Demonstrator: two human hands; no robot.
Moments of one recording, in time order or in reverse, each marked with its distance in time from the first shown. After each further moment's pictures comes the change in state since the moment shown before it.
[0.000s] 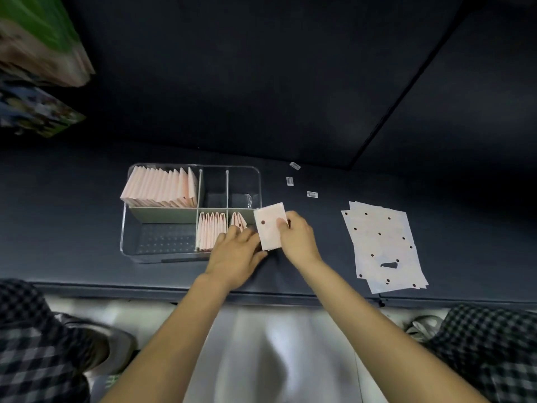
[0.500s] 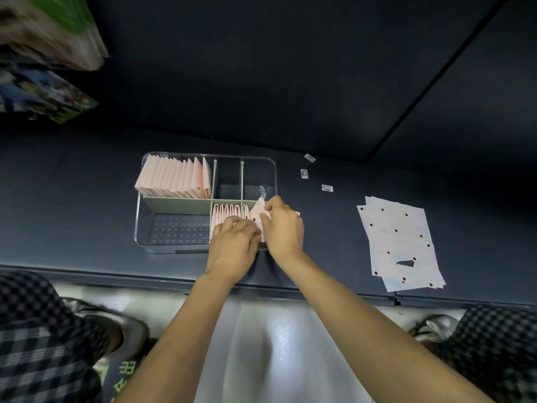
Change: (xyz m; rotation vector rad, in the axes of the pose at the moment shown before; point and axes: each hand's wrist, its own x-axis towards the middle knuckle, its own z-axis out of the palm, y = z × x) left_hand -0.011 -0.022 -0.001 -0.169 0.198 -0.131; right_hand 0.017 -0.010 0.058 -0.433 0.142 -0.257
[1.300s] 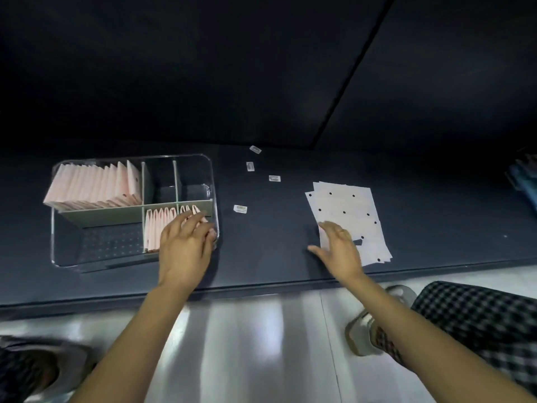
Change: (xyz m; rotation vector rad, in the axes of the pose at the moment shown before) left_hand 0.001 0.030 0.013 0.071 0.151 0.047; right_hand -0.051 0.226 -0.062 -0.067 -0.139 0.228
